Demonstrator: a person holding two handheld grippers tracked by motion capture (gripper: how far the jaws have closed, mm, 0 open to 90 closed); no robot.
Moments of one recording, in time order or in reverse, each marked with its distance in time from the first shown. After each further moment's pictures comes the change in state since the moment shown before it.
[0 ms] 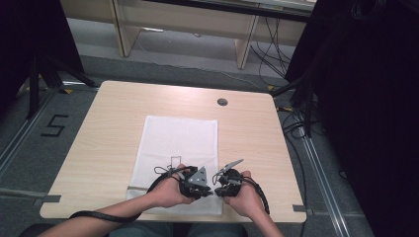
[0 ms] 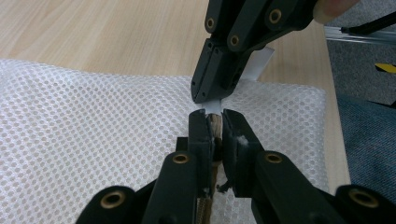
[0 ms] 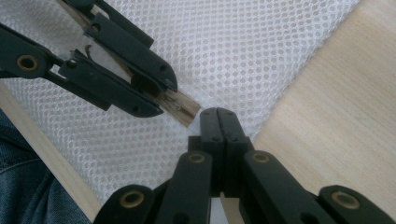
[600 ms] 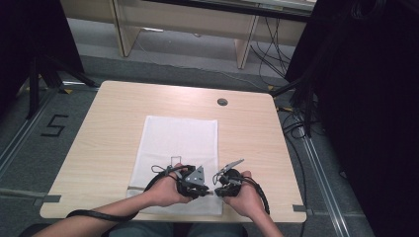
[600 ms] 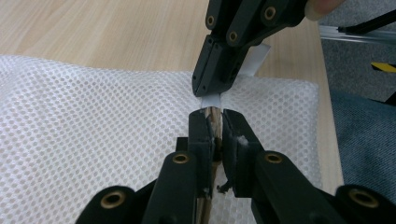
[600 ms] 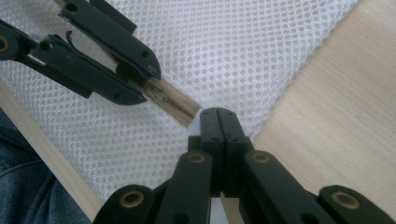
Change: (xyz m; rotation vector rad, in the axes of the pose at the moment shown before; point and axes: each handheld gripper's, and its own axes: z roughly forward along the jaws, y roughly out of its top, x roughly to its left) left arm 0.001 -0.002 -0.009 0.000 -0.009 -0.013; right arm 0.000 -0.001 0.000 -0.006 0.008 0.012
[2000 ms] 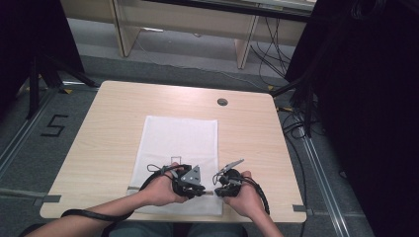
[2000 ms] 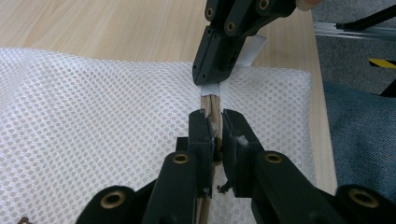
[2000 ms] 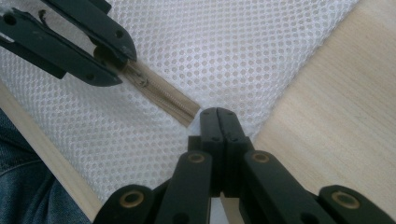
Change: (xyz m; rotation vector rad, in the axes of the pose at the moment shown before) left arm 0.001 -0.004 -0.011 0.011 -0.007 0.002; right arm 0.000 0.000 0.000 0.000 -0.003 -0.004
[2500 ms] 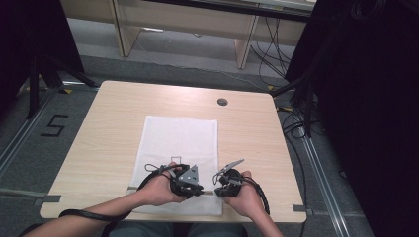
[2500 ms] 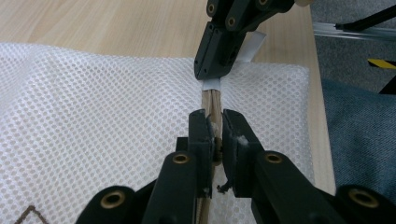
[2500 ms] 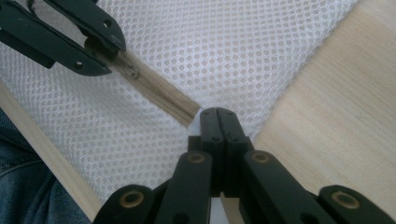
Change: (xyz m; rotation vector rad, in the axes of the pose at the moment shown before) left arm 0.001 -0.003 -0.005 0.000 -0.001 -0.002; right arm 0.000 0.000 0.000 -0.002 0.003 0.003
